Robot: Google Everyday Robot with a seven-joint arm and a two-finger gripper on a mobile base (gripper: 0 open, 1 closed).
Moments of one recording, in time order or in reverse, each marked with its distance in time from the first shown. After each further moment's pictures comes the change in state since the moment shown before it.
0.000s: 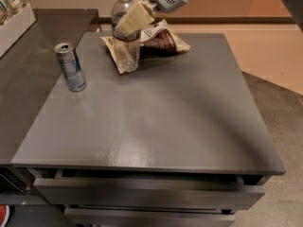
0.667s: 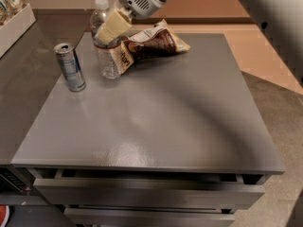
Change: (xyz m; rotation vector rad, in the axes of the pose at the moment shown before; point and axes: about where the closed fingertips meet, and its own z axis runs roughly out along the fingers) arm -0.020 0.017 0.050 -0.092 0.022 -0.039
